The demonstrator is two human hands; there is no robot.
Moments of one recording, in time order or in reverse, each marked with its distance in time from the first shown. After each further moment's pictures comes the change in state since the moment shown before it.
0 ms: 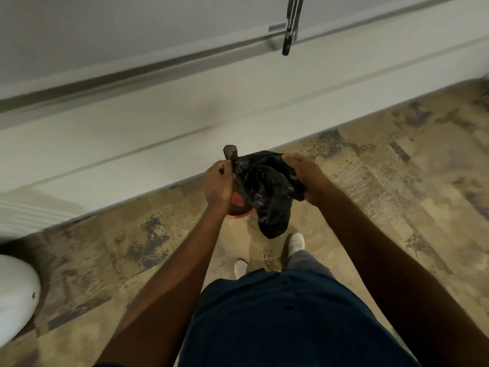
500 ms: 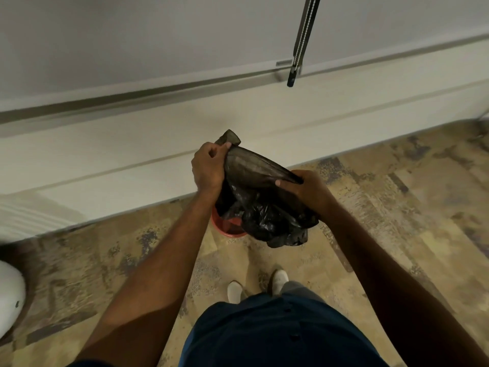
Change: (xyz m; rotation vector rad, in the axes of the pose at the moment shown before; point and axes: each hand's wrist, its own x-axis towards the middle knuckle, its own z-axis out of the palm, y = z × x) left_hand 0.042 0.061 -0.034 -0.082 0.186 0.072; right_hand -0.014 -0.021 -0.014 -0.649 0.002 -0.379
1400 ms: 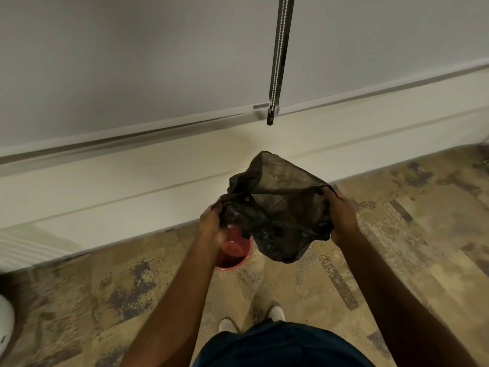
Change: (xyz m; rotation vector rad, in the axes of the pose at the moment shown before) left_hand -0.042 0.010 0.077 -0.836 -0.211 -0.733; right_hand 0.042 0.056 -0.118 0.742 0.400 0.313
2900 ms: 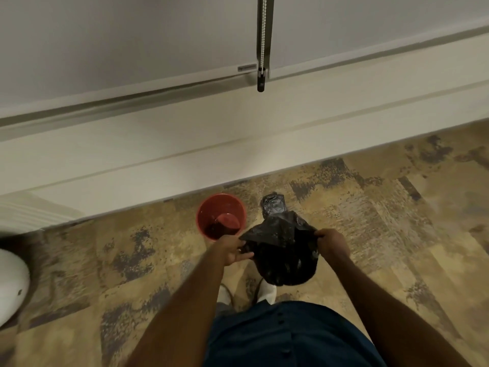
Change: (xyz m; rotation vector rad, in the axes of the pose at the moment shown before) left_hand 0.016 -0.146 -0.004 0.475 0.099 -0.510; right_hand 0.070 0.145 -0.110 -1.157 -0.134 0.107
